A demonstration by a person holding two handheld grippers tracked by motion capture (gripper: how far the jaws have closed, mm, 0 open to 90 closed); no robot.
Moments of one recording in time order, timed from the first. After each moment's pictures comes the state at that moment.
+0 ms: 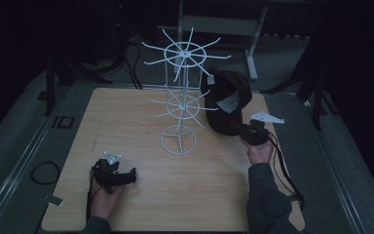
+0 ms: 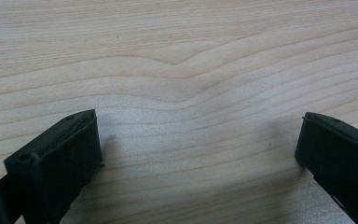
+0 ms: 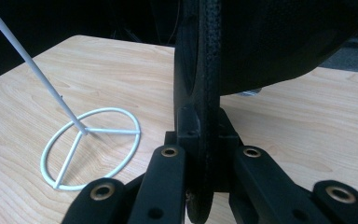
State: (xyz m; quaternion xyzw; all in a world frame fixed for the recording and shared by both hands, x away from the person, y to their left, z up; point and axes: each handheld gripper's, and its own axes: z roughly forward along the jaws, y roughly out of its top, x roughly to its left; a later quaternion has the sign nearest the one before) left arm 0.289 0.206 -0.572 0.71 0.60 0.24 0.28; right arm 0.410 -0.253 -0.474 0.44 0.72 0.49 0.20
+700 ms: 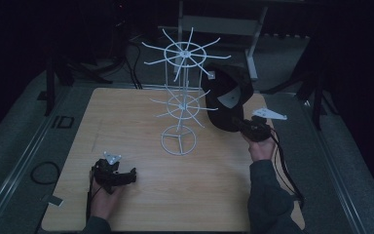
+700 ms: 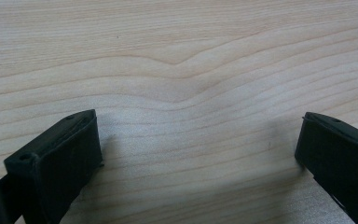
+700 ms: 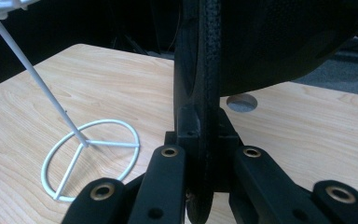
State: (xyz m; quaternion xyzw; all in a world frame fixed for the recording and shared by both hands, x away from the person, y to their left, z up) left arm 0.289 0.206 -0.572 0.71 0.60 0.24 0.28; right arm 0.412 -0.252 -0.458 0.43 0.72 0.50 0.22
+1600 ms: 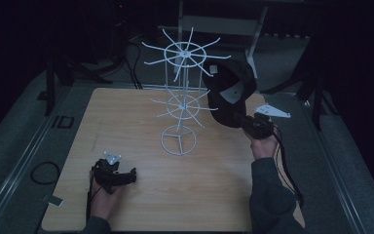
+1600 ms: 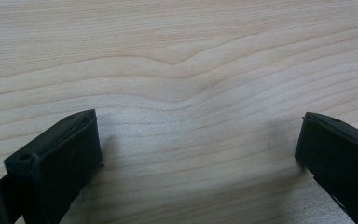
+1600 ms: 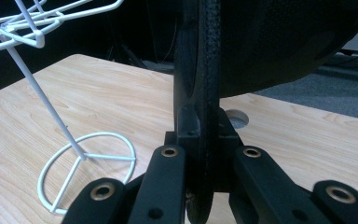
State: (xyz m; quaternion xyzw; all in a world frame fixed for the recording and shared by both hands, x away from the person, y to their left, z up) left arm 0.289 0.206 -0.572 0.71 0.60 0.24 0.28; right arm 0.409 -0.253 -0.441 0.42 0.72 0.51 0.24
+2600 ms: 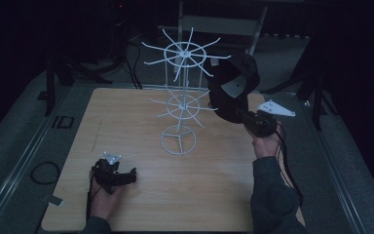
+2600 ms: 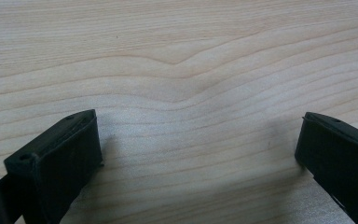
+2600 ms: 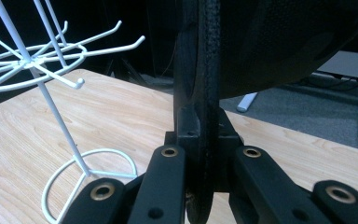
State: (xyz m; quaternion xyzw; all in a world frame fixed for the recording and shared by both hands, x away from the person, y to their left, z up) left arm 0.289 0.206 -0.572 0.71 0.60 0.24 0.28; right arm 0.399 -0.251 -0.418 0.39 0.71 0.52 0.27
